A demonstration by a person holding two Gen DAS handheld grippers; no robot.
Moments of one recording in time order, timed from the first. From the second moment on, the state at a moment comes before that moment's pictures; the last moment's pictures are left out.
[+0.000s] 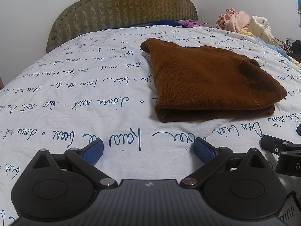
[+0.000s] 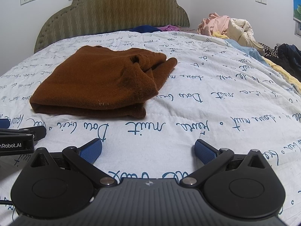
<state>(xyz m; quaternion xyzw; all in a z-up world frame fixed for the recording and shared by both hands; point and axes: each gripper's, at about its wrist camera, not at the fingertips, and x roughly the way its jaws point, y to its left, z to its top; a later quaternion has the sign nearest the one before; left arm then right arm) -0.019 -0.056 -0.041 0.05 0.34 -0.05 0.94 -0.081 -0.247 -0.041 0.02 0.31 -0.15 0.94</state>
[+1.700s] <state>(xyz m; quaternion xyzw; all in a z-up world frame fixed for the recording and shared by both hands) -0.019 -0.055 -0.042 0.05 0.35 -0.05 0.93 -0.080 -0.248 -0.041 0.01 0.31 -0.15 0.94</state>
